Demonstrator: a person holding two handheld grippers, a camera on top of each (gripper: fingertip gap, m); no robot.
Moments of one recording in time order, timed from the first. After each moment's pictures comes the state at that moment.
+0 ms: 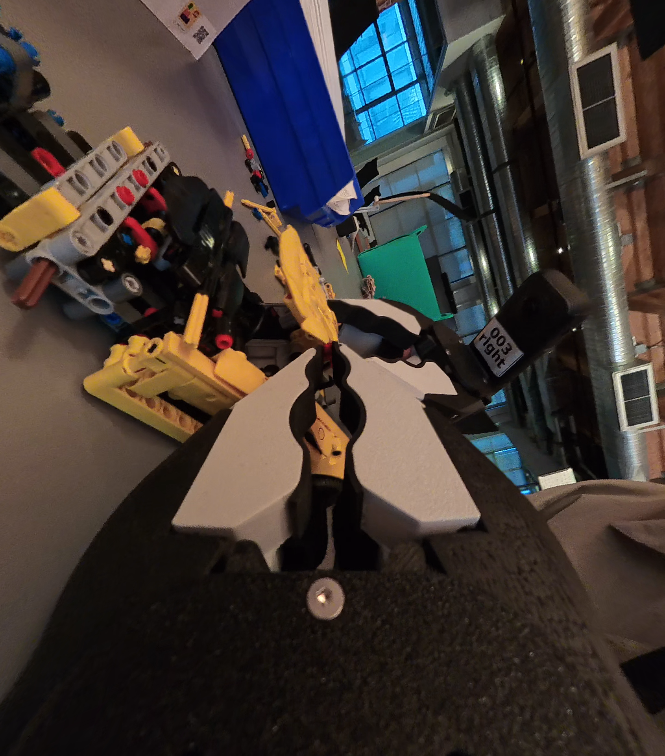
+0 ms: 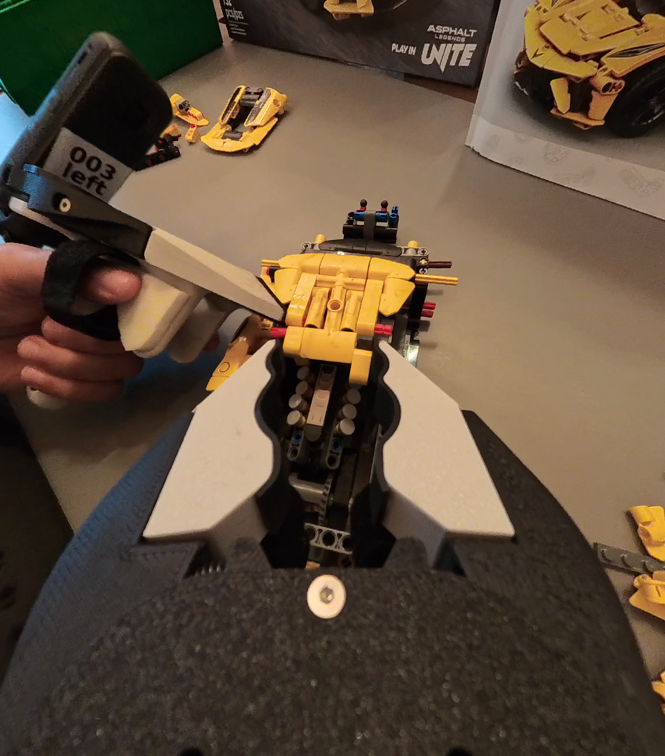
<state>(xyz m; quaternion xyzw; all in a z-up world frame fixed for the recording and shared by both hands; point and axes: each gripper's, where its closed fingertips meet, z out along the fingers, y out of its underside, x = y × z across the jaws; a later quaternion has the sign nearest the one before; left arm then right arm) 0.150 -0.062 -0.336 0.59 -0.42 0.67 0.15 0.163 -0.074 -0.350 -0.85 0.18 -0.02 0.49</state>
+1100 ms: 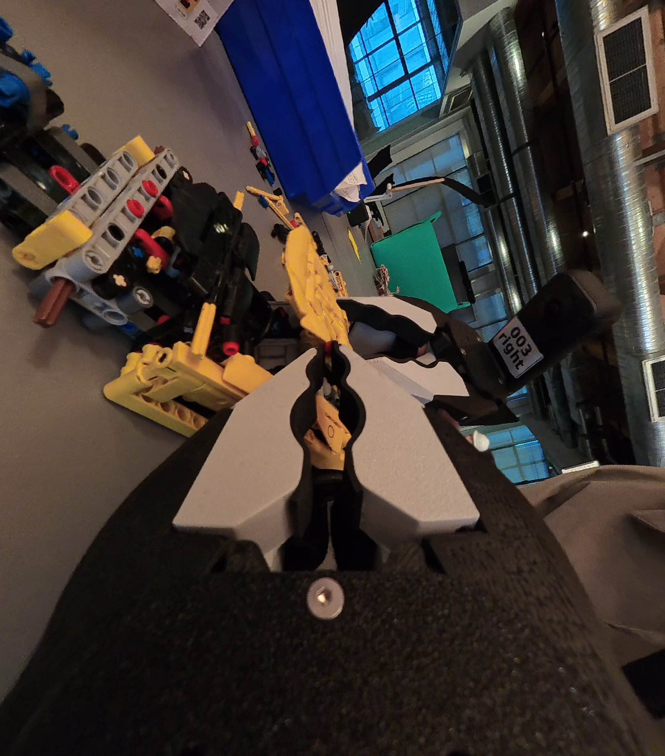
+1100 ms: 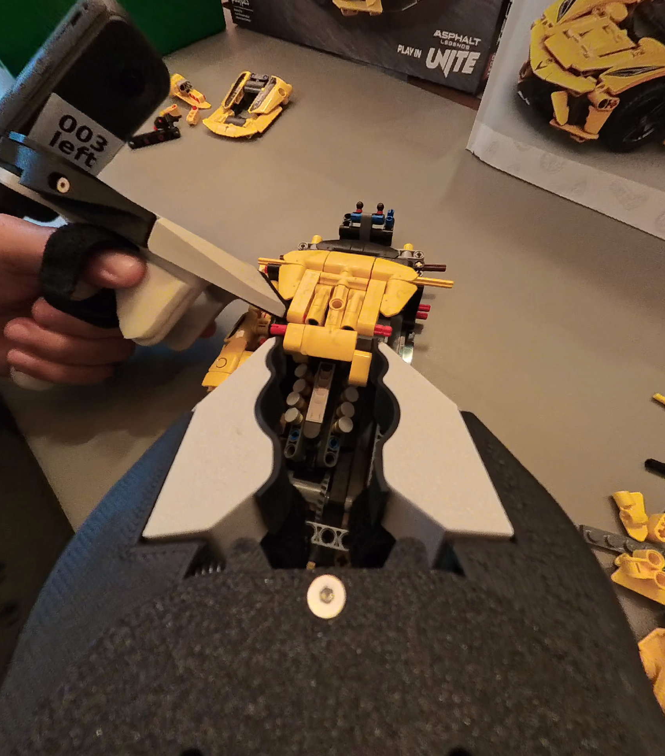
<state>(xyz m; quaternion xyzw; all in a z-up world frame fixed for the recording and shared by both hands) 0.142 -0.065 -0.340 0.59 -0.44 0.66 0.14 0.155 -0.080 -0.351 -0.86 0.16 -0.05 0.49</state>
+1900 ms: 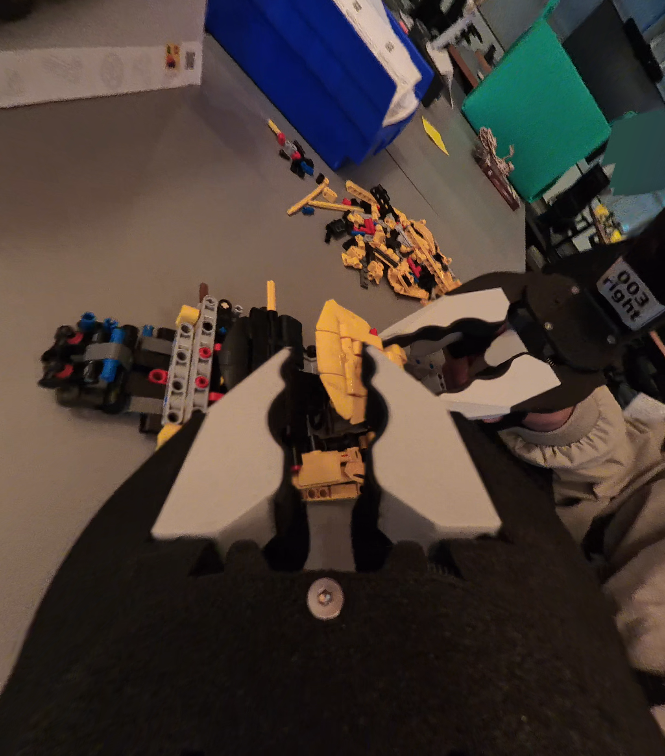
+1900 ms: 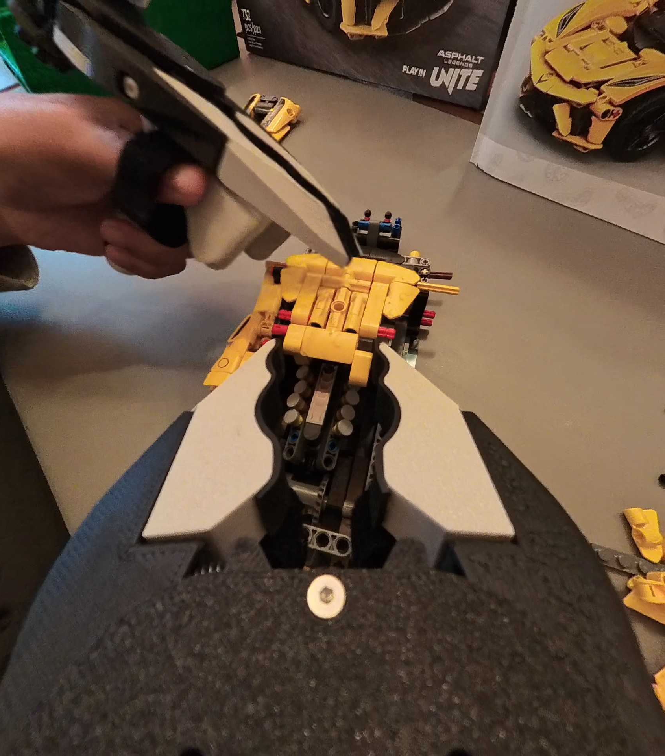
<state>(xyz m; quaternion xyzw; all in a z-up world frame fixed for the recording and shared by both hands) 0.185 -0.047 -0.335 0.51 -0.66 0.55 0.03 0.159 -0.078 -0.350 -0.85 0.15 -0.03 0.51</state>
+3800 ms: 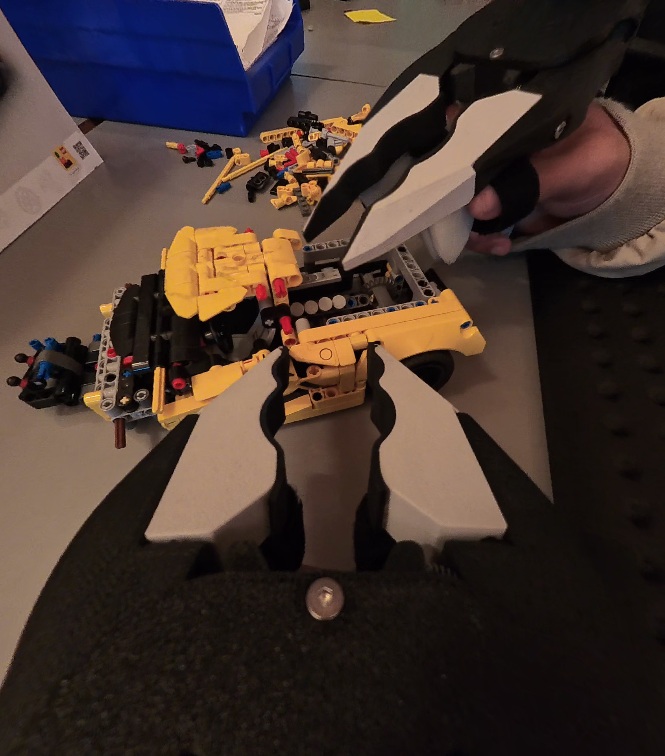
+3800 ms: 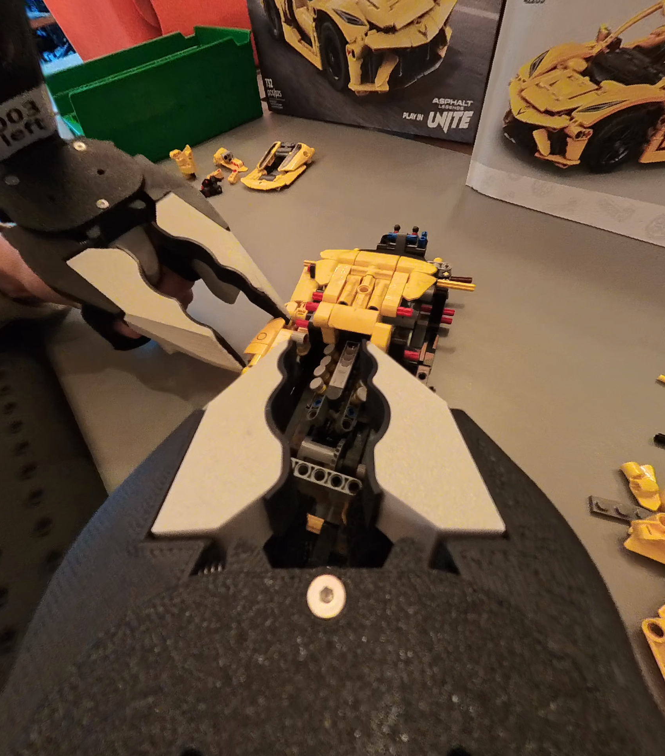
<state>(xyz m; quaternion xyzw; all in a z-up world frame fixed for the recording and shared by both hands) 0.114 -0.078 -0.356 0.29 -0.80 0.50 -0.17 0.146 -0.103 -0.338 -0.82 0.16 -0.02 0.56</state>
